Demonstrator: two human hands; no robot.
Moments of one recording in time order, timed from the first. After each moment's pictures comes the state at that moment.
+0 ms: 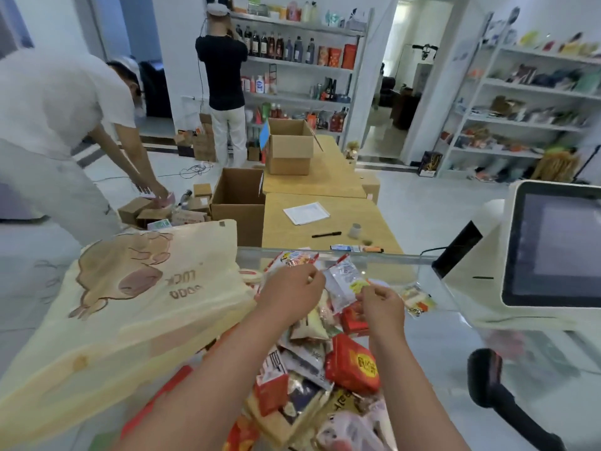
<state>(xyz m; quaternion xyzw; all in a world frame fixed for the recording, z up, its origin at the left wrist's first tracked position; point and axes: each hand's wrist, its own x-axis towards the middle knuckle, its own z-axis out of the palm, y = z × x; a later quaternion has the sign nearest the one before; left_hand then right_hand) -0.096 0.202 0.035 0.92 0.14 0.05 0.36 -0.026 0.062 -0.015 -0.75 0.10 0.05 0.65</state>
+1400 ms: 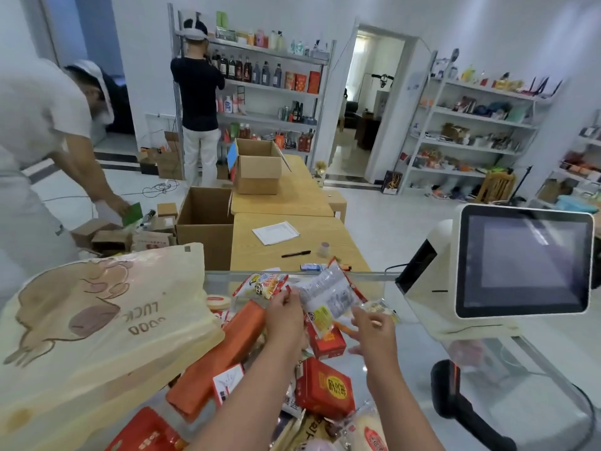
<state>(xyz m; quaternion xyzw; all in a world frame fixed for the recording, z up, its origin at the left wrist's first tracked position) -0.048 0.151 0.000 0.55 0.33 0.13 0.76 -0.036 0.019 -0.001 -0.71 0.09 0.04 0.70</state>
